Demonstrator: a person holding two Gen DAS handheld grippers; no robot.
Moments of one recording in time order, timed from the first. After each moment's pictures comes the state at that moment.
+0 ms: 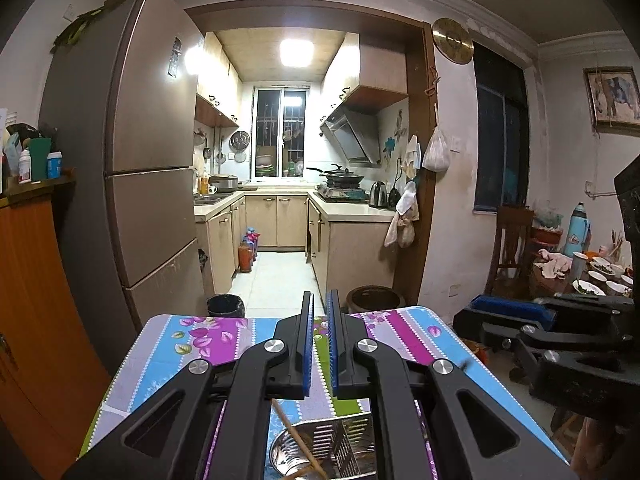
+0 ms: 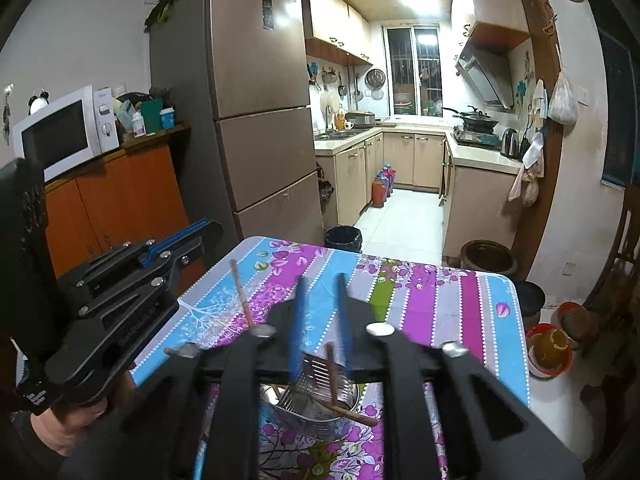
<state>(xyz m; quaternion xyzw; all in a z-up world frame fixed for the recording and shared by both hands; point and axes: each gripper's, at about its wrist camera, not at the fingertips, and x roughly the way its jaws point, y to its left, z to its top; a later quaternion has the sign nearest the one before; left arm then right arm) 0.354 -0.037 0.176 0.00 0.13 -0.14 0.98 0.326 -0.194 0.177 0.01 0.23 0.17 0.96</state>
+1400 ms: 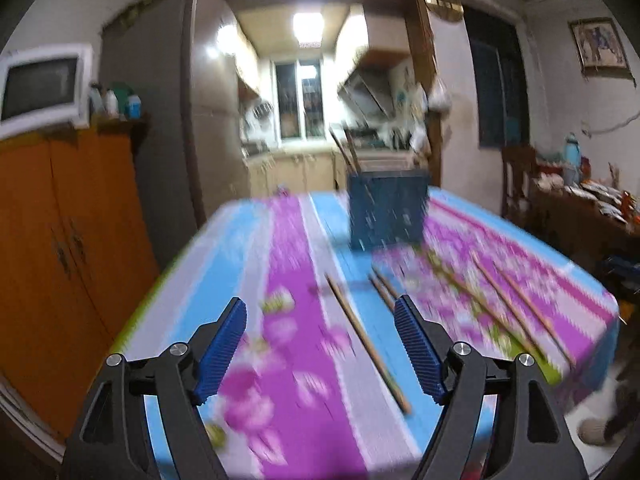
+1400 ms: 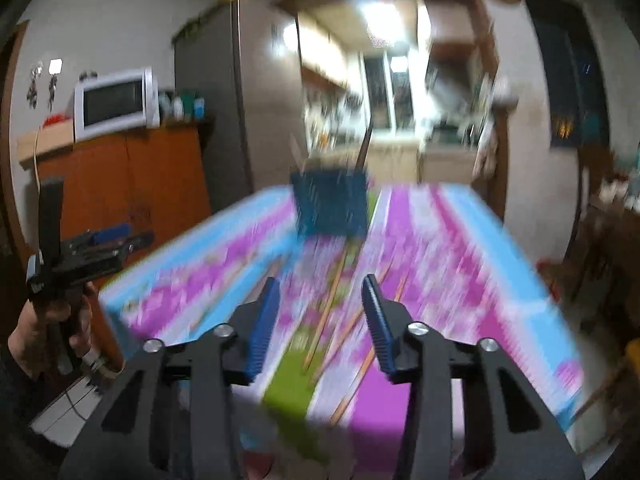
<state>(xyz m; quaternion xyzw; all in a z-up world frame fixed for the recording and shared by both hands) 0.059 0.092 -0.027 0.05 0.19 -0.10 0.97 0.003 -0.194 -0.031 0.03 0.21 0.14 0.97</state>
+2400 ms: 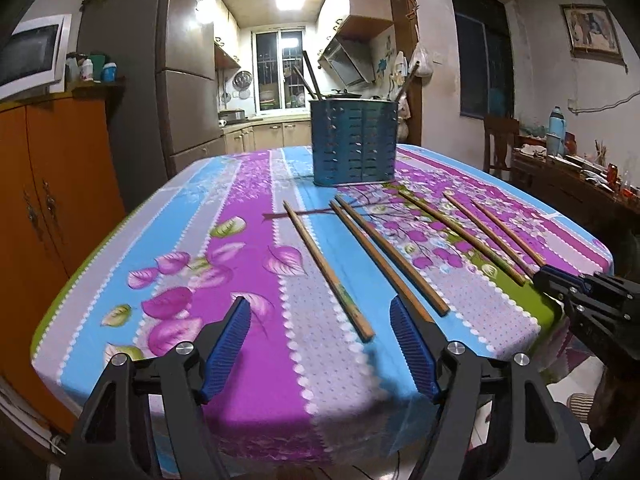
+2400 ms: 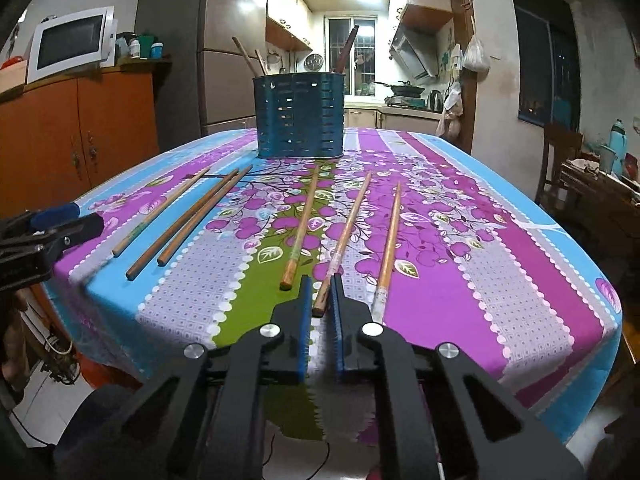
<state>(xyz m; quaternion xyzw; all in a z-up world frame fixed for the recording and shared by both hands) 0.053 0.063 -0.088 0.06 0.24 -0.13 0.96 0.032 -0.161 -0.105 -0.01 0.24 0.03 0.97</state>
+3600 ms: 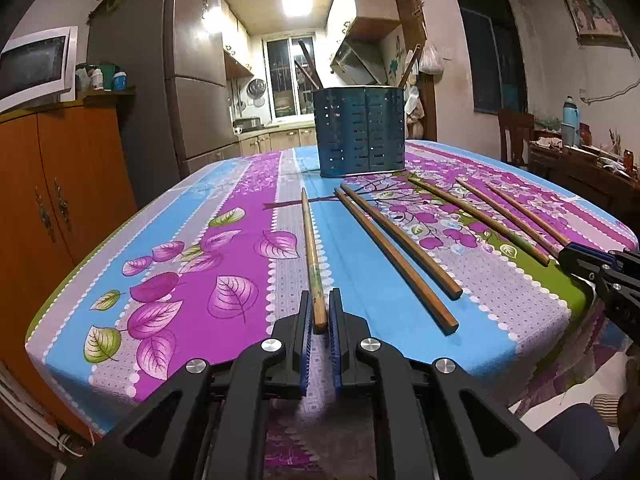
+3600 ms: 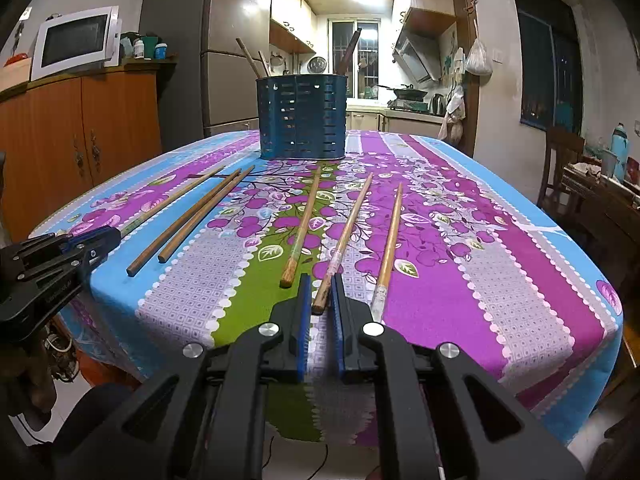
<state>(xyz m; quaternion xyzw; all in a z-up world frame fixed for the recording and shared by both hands) 0.055 0.046 -0.117 0.08 0.21 -0.08 0.97 0.028 -0.160 -0.109 -0.01 0.23 0.04 0.97</state>
